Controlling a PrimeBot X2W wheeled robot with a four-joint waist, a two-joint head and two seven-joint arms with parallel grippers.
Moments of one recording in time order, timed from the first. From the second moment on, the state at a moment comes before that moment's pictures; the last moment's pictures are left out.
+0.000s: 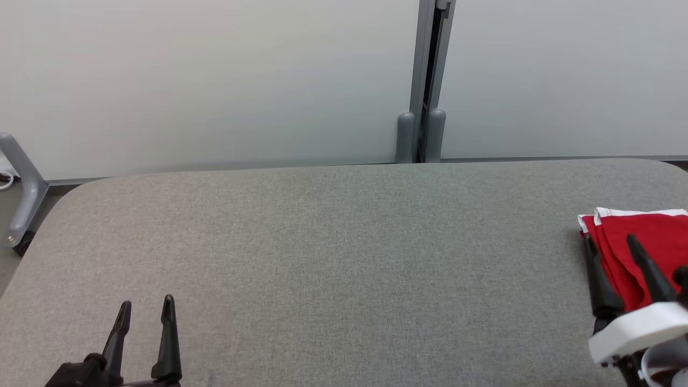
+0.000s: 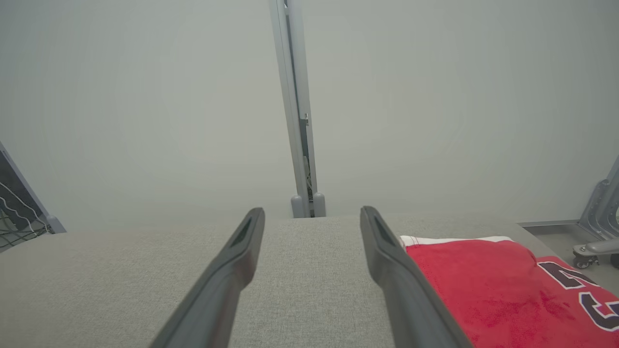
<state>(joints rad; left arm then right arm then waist) 0.13 0.14 -0.04 0.11 -0.38 0.03 -0.26 -0.06 -0.16 -0.07 0.05 0.29 0.13 0.03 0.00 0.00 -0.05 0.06</state>
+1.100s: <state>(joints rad) 0.19 0.16 -0.04 0.16 -0.40 0.05 -0.22 0.07 -0.05 -0.08 0.11 0.21 0.13 0.02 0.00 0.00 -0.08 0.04</state>
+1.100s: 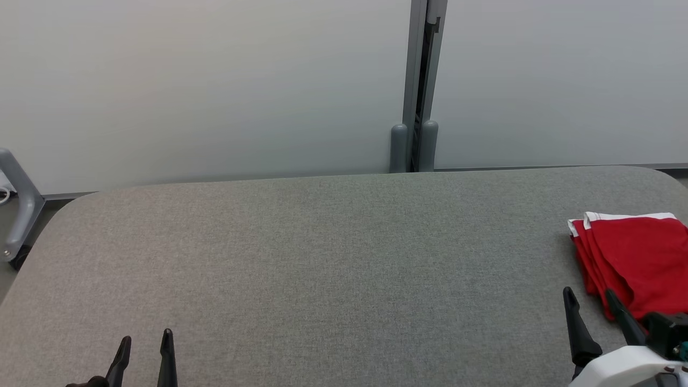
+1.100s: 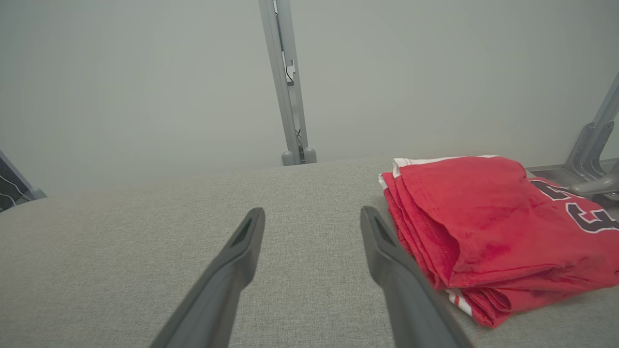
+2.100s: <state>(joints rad) 0.17 0.11 -0.04 0.23 -0.60 0.03 -0.15 0.09 -0.03 -0.09 0.18 0.44 0.13 0.04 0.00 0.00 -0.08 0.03</state>
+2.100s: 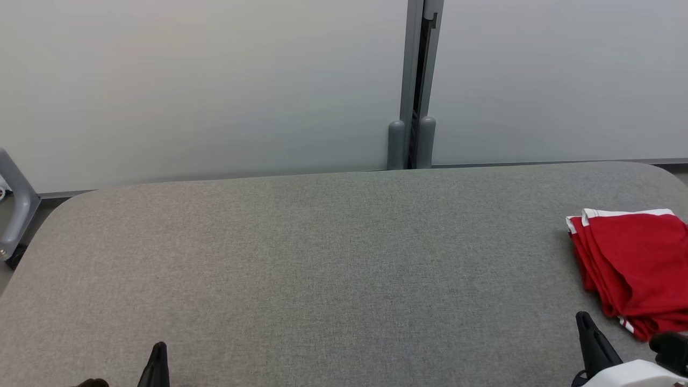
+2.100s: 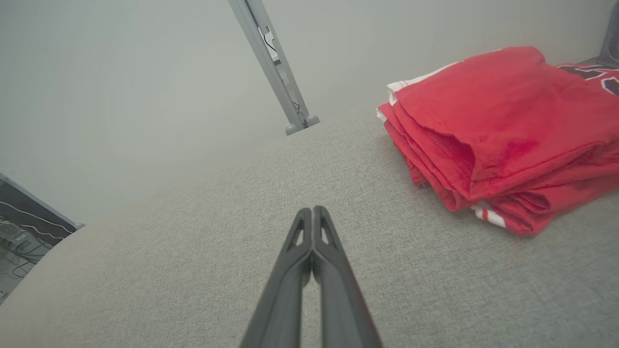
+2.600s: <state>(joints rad) 0.10 0.10 -0.01 0.25 -0.81 0.00 -0.09 0.06 -0.03 -0.10 0.18 0.68 0.13 0.04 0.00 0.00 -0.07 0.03</state>
